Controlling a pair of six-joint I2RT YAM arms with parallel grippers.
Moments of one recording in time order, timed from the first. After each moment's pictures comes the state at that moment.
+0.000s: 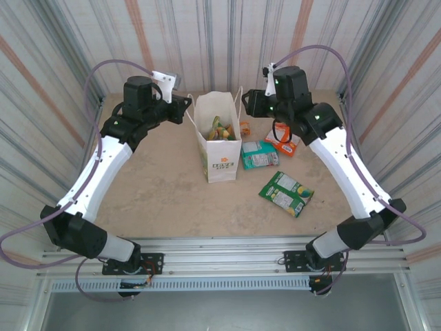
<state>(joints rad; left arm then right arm) -0.35 1.43 1.52 -0.47 0.33 -0.12 0.53 1.52 1.82 -0.82 0.01 0.41</state>
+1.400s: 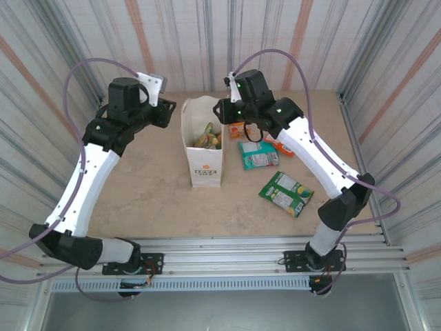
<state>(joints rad) -0.33 1.34 1.58 -0.71 0.11 0.00 0.67 1.70 1.91 -0.80 -0.05 0.38</state>
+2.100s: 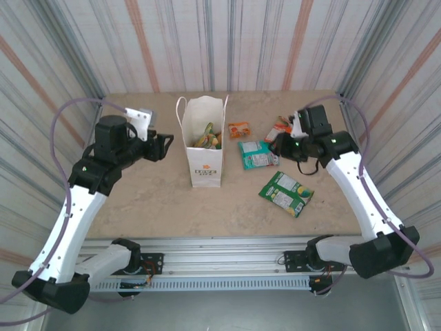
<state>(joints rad) -0.32 0.99 1.19 -0.70 0.23 -0.07 0.27 1.23 1.26 -0.99 -0.26 0.52</state>
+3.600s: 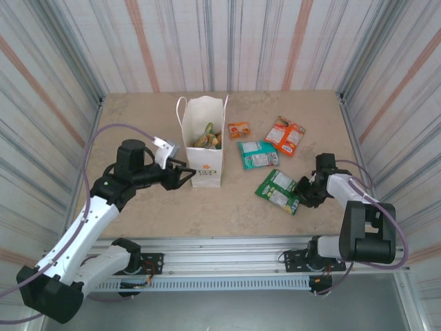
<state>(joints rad) -0.41 0.92 0.85 -0.49 0.62 -0.05 -0.08 1.33 0.62 -0.67 -0.31 0.60</state>
